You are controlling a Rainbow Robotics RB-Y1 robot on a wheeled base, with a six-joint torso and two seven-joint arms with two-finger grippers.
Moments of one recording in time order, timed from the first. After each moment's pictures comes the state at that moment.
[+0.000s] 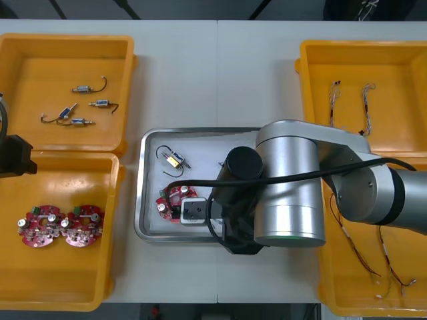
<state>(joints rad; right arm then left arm) -0.90 -0.62 1.05 -2.13 -0.81 1.62 1.64 -0.27 1.32 -0.15 -2.05 1.13 1.47 -0.81</state>
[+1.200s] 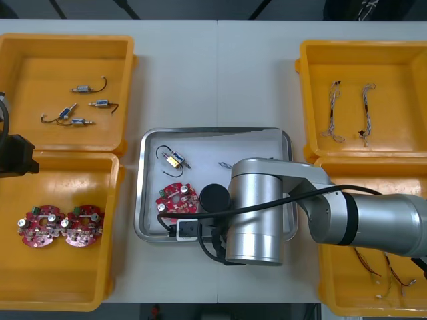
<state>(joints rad) -0.85 -0.52 1.17 -1.96 -0.66 1.55 1.67 -0.27 1.32 -0.15 -2.06 1.13 1.47 -0.81</state>
